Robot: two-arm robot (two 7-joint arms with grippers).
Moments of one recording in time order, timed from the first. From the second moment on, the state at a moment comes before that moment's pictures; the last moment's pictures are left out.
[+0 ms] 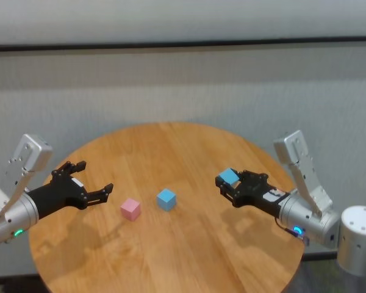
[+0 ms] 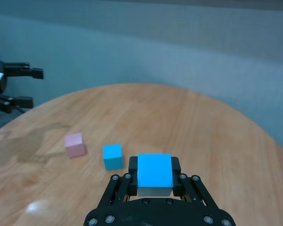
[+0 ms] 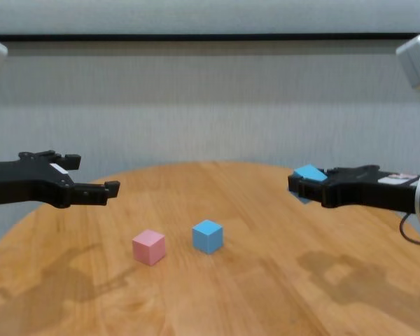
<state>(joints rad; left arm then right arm) -0.42 0.47 0.34 -1.17 -0.27 -0.06 -0.58 0.39 0.29 -0.36 -1.23 0.27 0.18 0.45</state>
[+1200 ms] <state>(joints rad) -0.41 0.47 0.34 -1.17 -0.27 -0.06 -0.58 0.66 0.14 -0.51 -0.81 0.26 0.00 0.57</state>
